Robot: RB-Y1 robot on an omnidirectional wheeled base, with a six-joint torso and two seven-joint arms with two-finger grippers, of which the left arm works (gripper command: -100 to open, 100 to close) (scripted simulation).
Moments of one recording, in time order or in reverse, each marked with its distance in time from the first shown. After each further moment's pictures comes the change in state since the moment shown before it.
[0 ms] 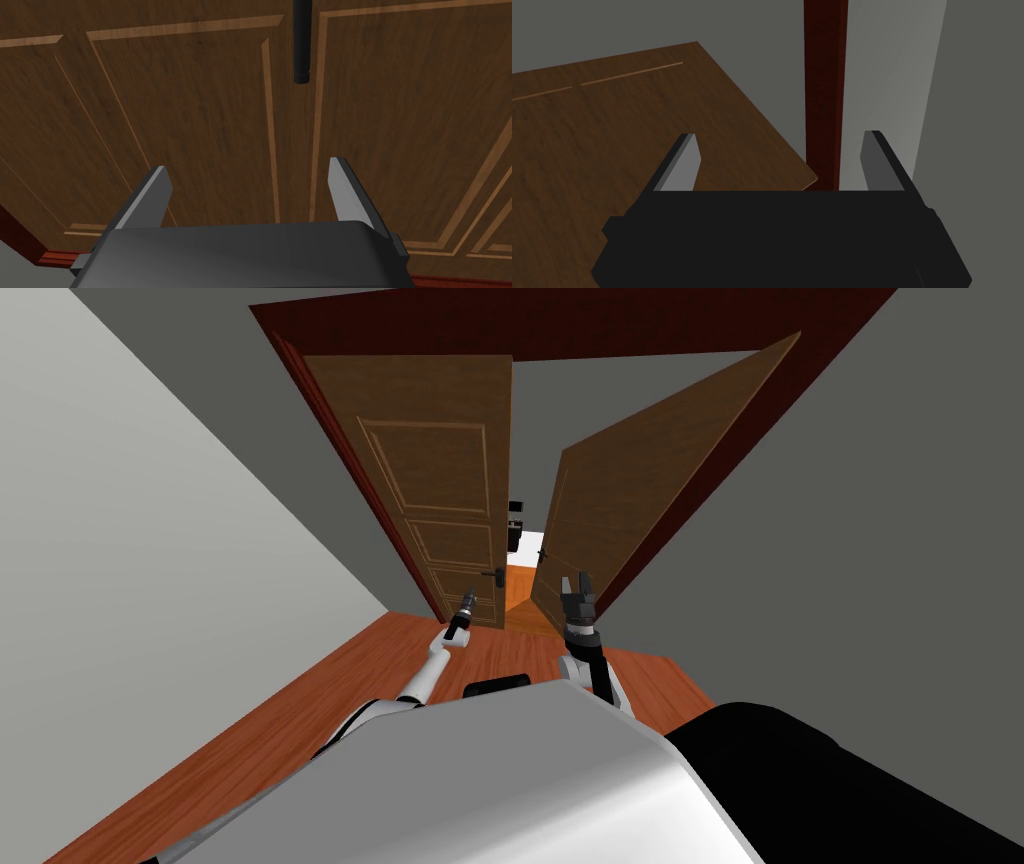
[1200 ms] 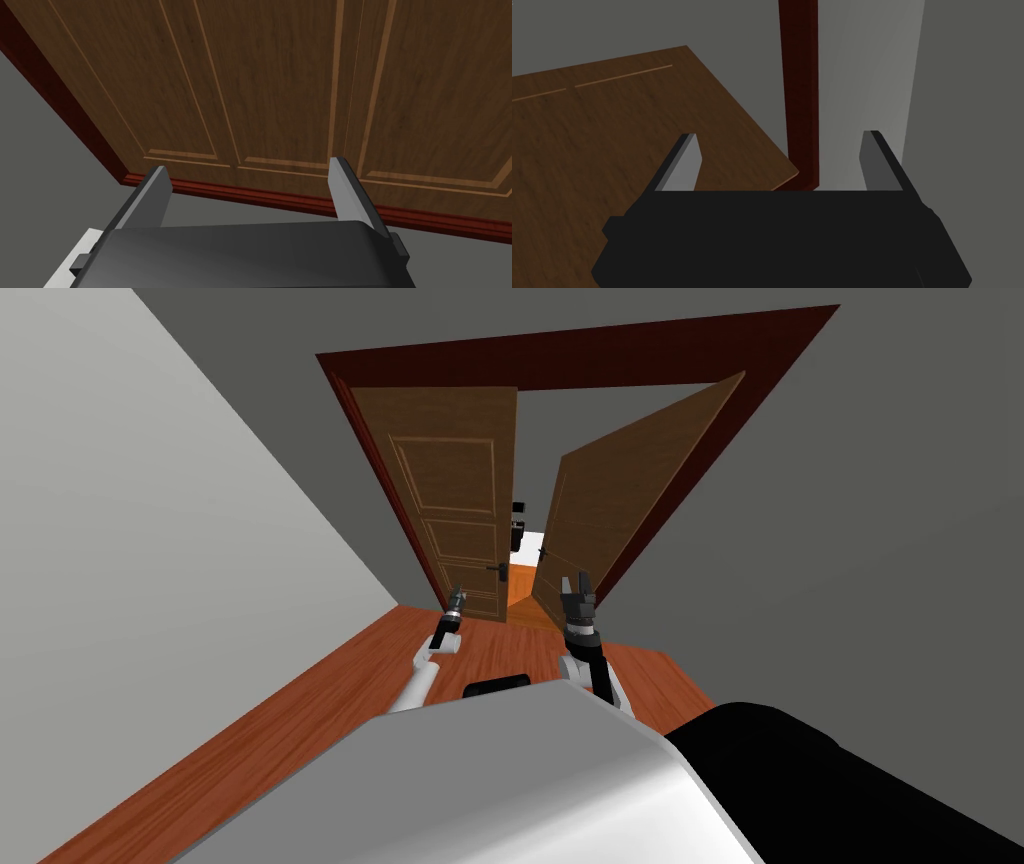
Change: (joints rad) arm 0.194 0.020 0.042 -0.340 0.006 0.000 -0.043
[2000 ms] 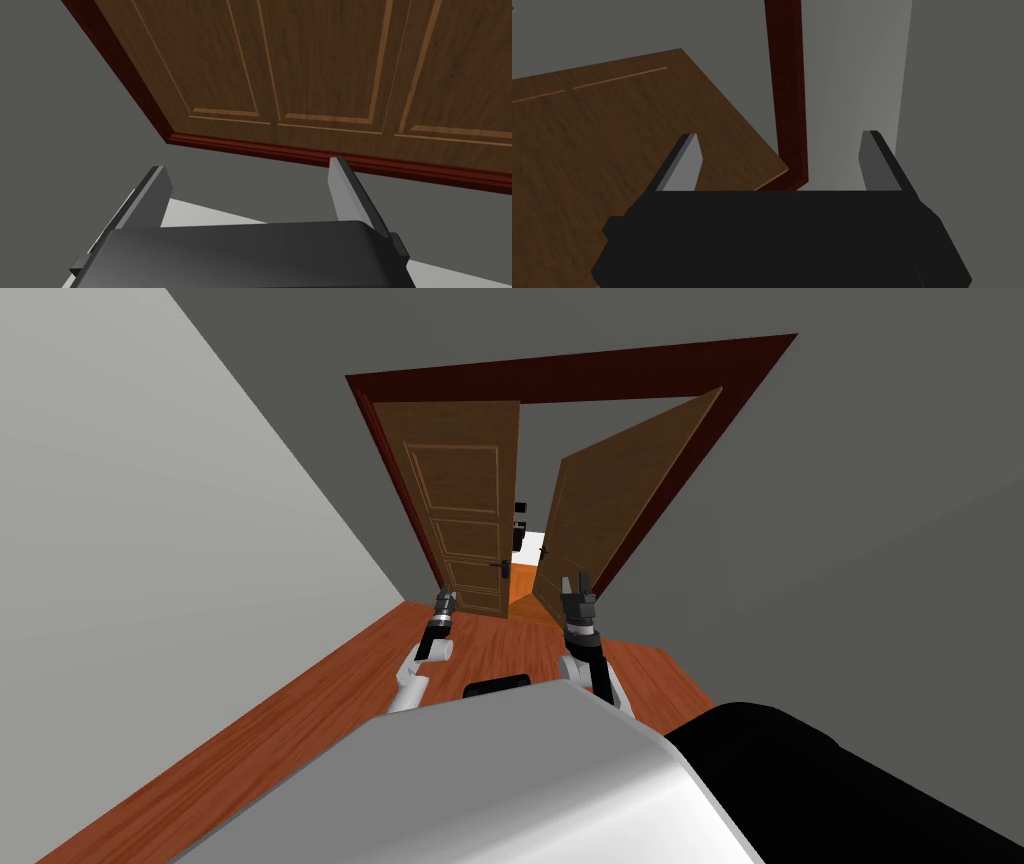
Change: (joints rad) arm 0.145 0.005 0.030 -0.235 0.005 -0.002 -0.027
